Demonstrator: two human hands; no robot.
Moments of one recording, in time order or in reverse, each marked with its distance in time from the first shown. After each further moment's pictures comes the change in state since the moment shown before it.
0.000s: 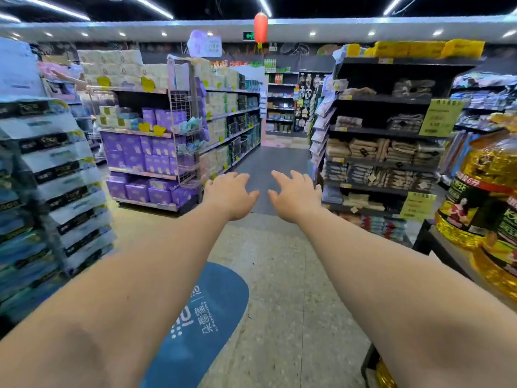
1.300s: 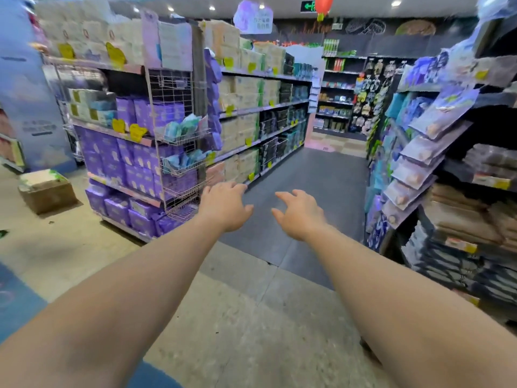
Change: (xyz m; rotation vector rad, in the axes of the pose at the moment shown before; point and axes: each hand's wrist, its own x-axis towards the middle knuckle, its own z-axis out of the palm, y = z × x) left_hand 0.901 -0.165 0.333 0.090 -0.021 -0.195; right_hand 0.952 0.176 0.290 0.014 -0.200 -0.167
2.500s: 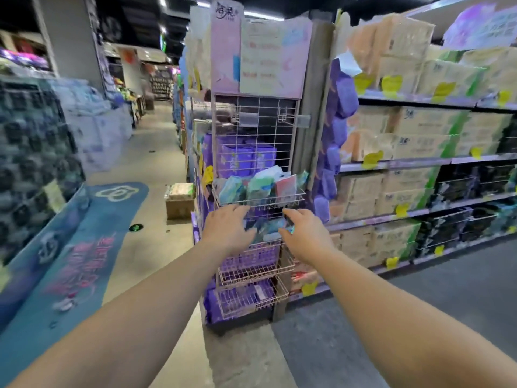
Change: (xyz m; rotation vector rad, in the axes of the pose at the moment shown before) left_hand 0.647 -0.239 0.176 0.154 0.132 -0.703; right_hand 0.833 -0.063 0.172 0.247 -0.112 -0.741
